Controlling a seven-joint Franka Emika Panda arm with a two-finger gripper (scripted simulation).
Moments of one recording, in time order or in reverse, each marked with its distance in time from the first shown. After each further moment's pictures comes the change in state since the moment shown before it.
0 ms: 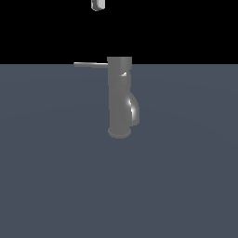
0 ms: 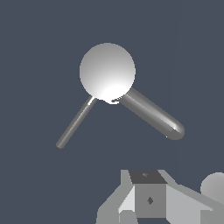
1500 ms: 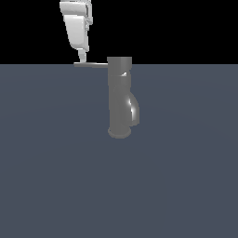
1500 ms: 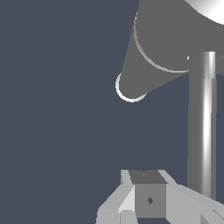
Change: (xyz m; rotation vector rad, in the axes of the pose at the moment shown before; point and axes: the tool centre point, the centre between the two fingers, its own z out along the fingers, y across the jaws) arm 0.027 -0.131 0.126 -0.025 0.085 0.594
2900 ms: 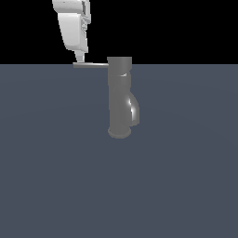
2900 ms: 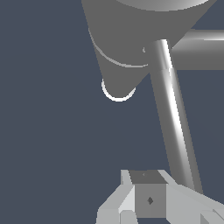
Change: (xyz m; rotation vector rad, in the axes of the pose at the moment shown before) arm -0.003 0.039 0.006 0.006 0.006 0.024
